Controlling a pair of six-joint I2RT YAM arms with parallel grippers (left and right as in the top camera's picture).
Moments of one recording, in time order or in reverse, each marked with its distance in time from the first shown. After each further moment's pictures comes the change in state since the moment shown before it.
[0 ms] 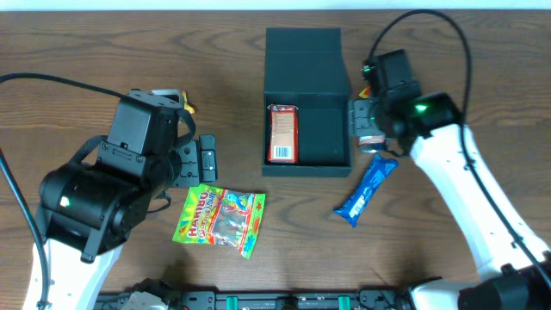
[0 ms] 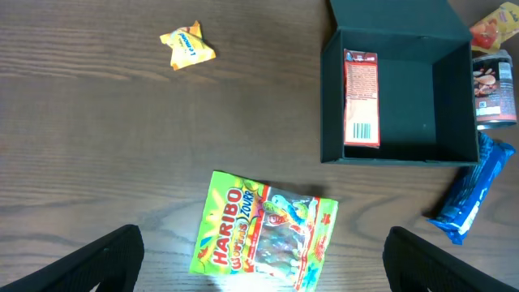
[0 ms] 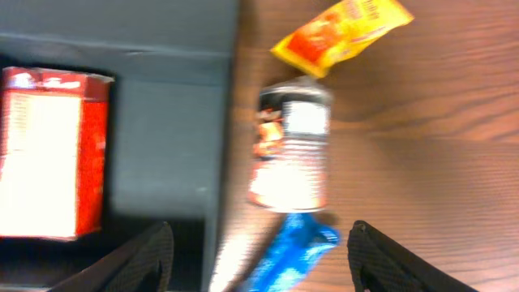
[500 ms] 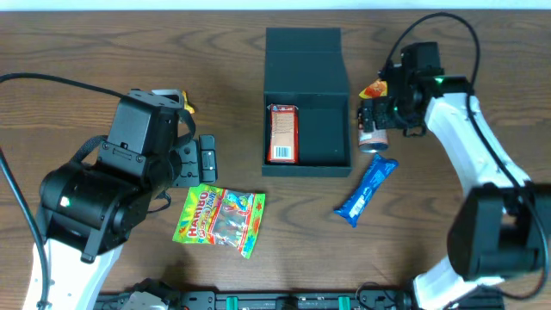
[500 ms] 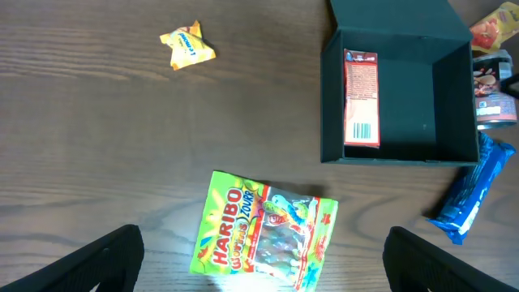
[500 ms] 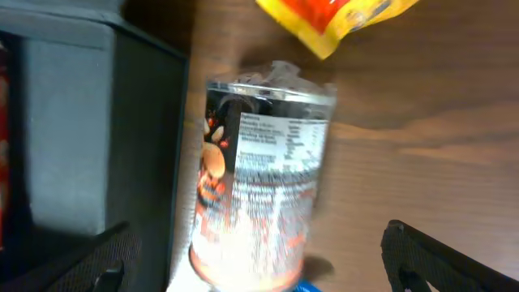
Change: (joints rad) left arm 0.000 0.000 0.000 0.000 0.000 0.000; right arm -0.209 0.277 0.000 0.097 -0.263 -0.214
